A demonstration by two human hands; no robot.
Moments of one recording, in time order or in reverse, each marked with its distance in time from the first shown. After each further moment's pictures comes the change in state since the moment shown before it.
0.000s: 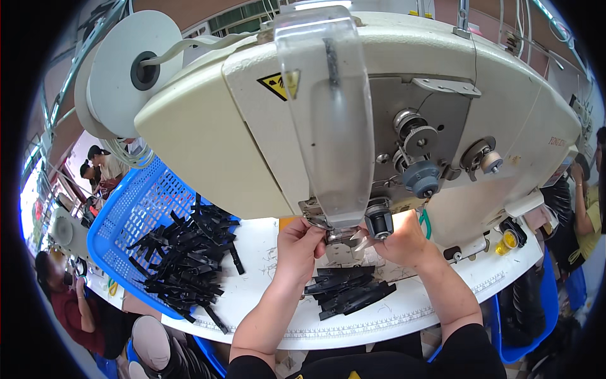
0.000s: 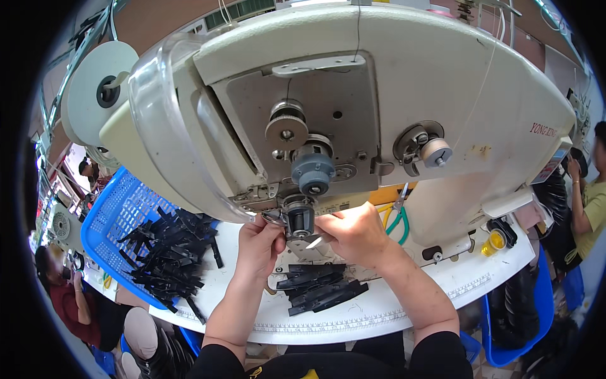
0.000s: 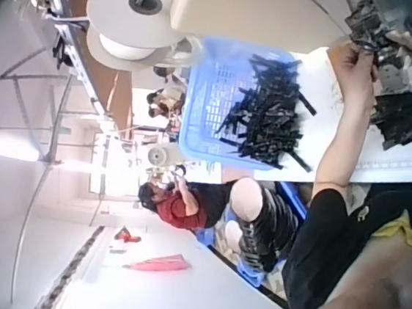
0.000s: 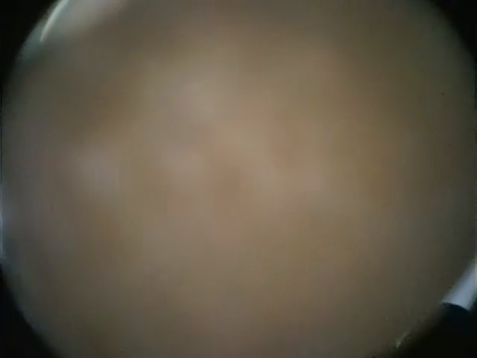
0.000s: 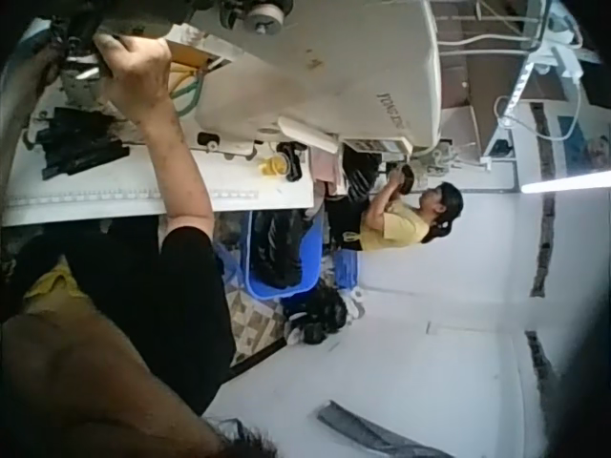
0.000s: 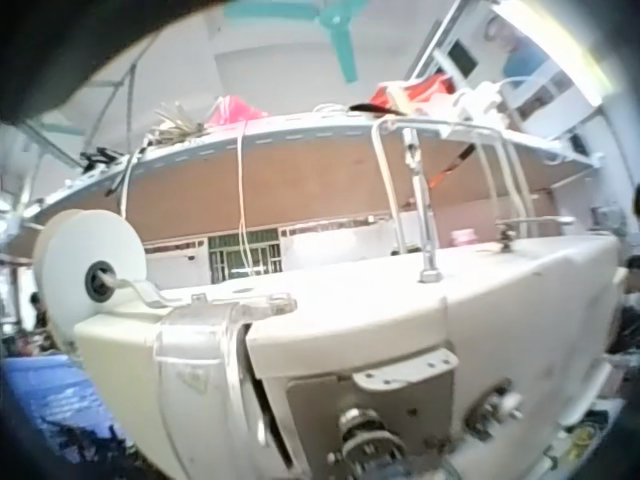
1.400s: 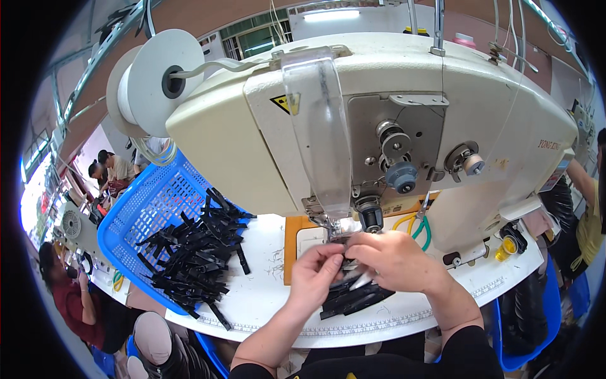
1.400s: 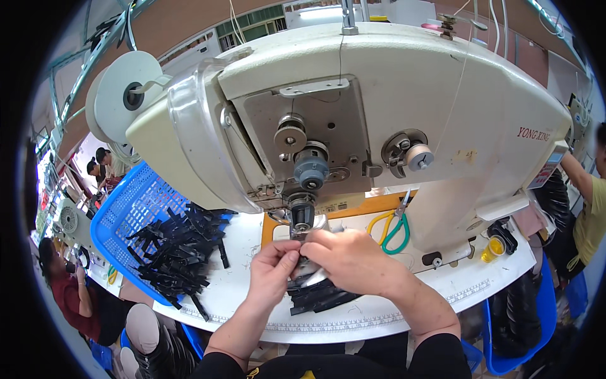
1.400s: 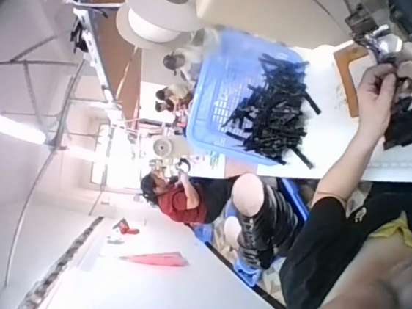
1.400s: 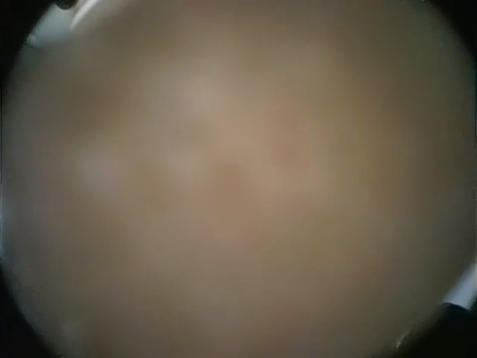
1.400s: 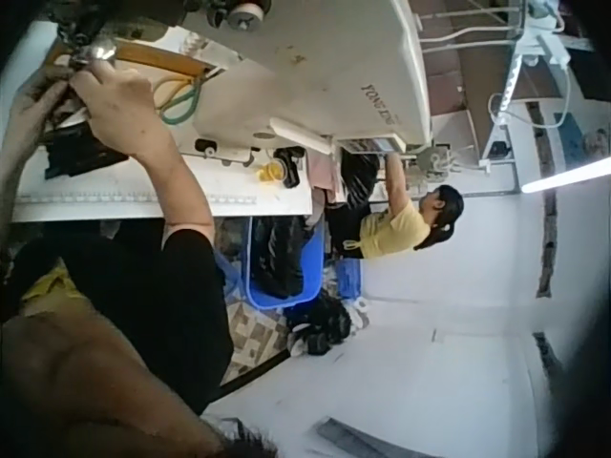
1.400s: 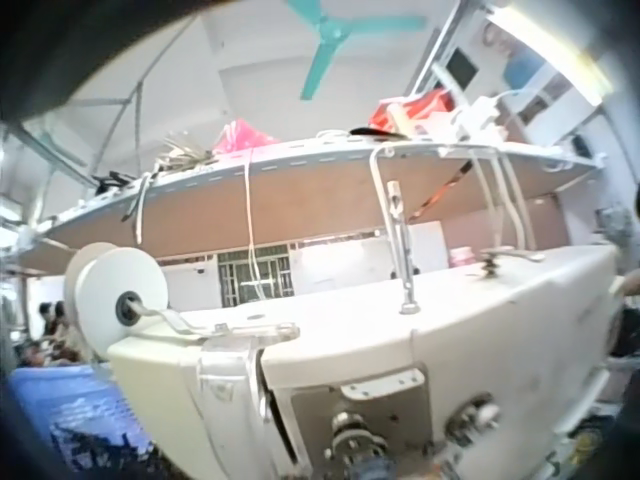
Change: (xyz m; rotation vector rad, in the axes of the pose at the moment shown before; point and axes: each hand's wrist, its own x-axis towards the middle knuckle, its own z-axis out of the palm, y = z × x) left_hand -0.080 0.003 0.020 0.120 -0.099 0.100; right_hand -0.003 -0.058 -0.045 0.082 -0.311 -0.060
